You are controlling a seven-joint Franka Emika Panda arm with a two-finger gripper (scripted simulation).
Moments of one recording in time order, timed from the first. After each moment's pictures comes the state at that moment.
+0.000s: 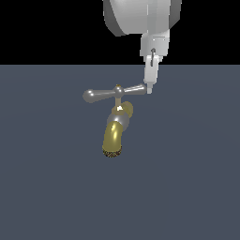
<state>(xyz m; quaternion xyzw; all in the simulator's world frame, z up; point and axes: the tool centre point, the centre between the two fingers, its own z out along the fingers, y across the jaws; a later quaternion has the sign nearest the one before) 0.051 -0.111 0.199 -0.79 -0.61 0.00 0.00</state>
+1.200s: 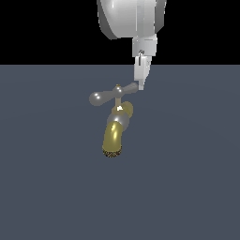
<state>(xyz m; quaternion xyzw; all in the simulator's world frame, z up) 0.107 -0.090 0.199 -0.80 -0.60 0.01 -0.01</state>
